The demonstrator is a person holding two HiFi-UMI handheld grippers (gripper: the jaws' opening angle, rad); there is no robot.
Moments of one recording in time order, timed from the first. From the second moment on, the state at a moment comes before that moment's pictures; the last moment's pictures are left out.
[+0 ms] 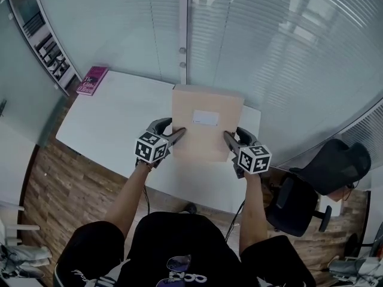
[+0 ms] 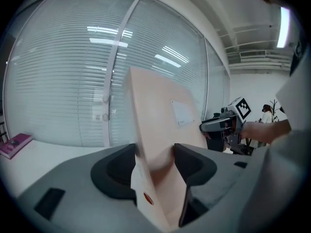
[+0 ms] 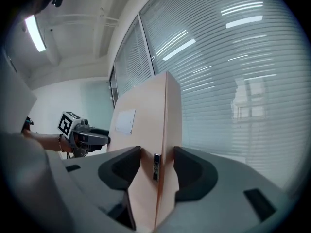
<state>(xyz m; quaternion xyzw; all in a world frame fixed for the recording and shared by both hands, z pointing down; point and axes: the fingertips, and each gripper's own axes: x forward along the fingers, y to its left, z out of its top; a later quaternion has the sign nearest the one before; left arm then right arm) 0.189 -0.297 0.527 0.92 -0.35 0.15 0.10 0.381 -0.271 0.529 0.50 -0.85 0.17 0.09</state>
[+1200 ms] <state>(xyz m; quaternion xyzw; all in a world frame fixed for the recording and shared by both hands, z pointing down) 0.132 -0.324 0.505 0.91 -0.38 0.17 0.03 0.326 -0.297 0.510 0.50 -0.85 0.13 0.09</state>
